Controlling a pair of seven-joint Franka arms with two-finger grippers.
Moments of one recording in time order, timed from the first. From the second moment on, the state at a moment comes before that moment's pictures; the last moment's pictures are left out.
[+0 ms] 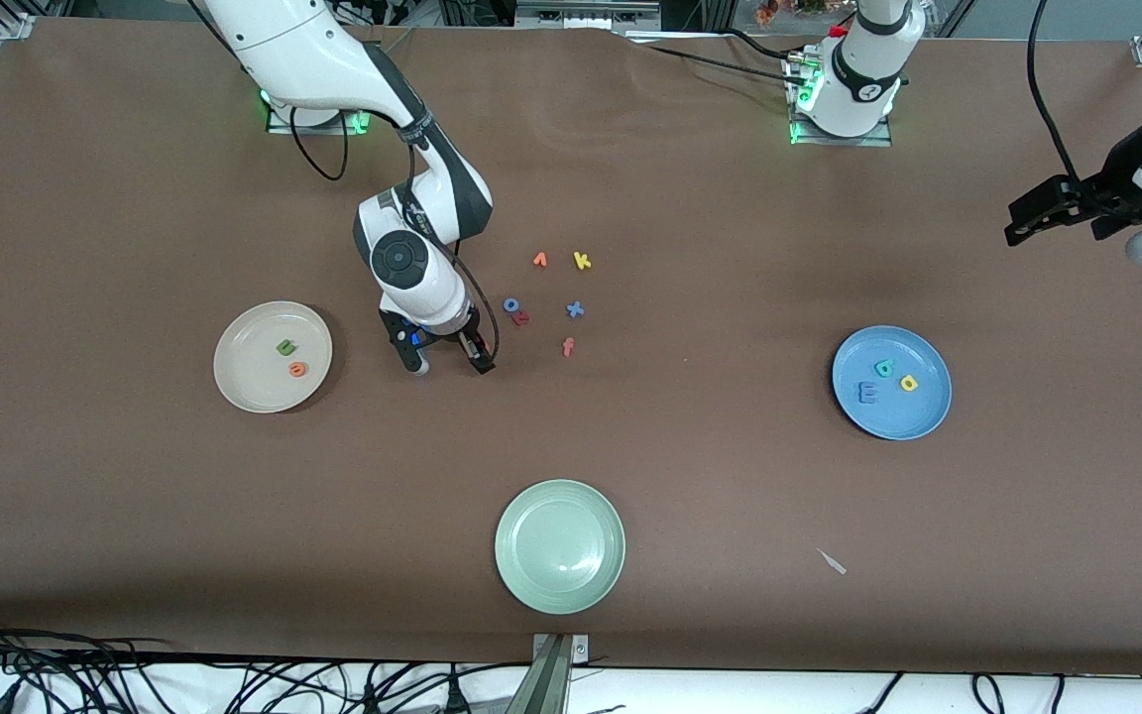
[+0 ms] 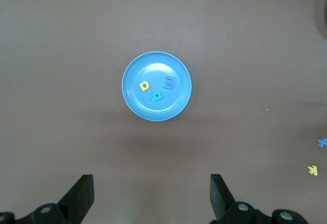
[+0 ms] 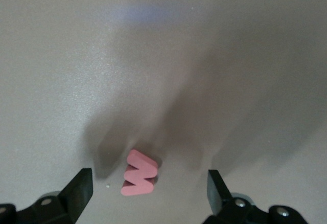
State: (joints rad) left arm 0.00 -0.01 -0.02 -1.59 0.00 1.51 -0.11; right arm 0.59 0.60 0.00 -1.93 0.18 2.55 1.49
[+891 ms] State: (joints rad) left arm 0.00 0.00 -0.01 -1.59 0.00 1.50 -0.12; right arm 0.59 0.61 0.00 -1.92 0.17 2.58 1.49
